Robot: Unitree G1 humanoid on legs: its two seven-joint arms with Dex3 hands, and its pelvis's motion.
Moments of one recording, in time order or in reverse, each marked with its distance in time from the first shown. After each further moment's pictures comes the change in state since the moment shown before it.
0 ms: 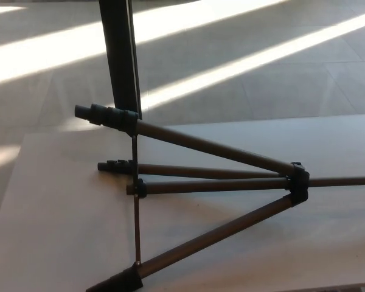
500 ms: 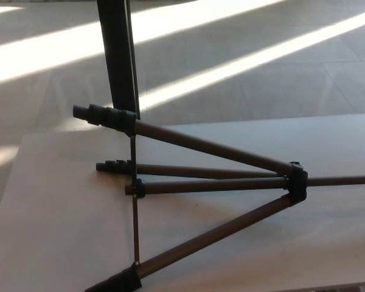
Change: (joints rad) left_arm -0.050 0.005 0.175 -0.088 -0.111 -0.007 -0.088; right_arm -0.019 0.087 -0.198 -0.374 0.175 -0.002 0.049
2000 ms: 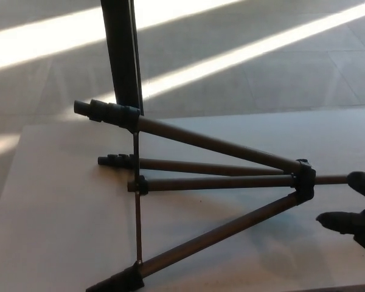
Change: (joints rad) left_arm -1.243 0.178 -0.523 -0.956 -0.021 0.150 -0.086; right_arm -0.145 0.271 0.598 -1.054 0.247 0.246 -0.016
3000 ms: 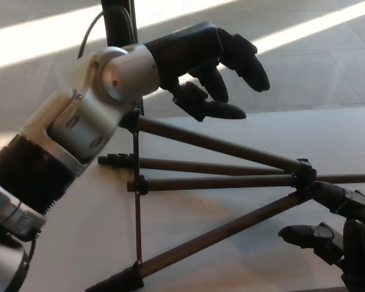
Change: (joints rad) left_arm -0.251 -0.261 -0.817 0.150 0.398 0.040 -0.027; right_arm 0.000 0.013 0.076 -0.029 0.103 0.149 -0.026
